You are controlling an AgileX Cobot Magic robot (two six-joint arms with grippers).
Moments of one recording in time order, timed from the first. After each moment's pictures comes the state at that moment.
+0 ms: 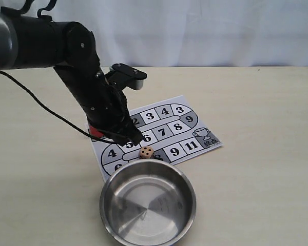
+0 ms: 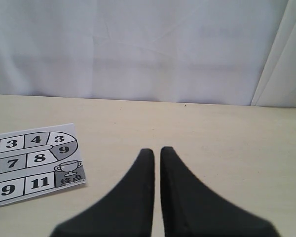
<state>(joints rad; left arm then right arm) -0.57 1.92 -1.37 -0.27 0.91 0.41 -0.01 0.00 0.00 -0.01 0.19 -0.06</state>
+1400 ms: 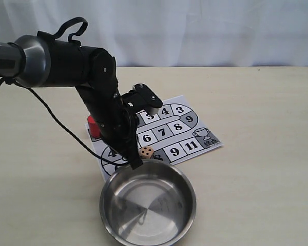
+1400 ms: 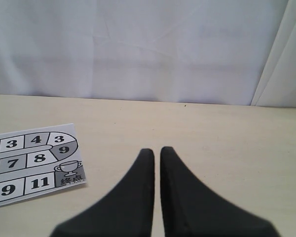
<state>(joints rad) -0.62 2.01 -1.38 -0.22 0.86 0.62 -0.01 0.00 0.00 -0.01 0.19 -0.06</state>
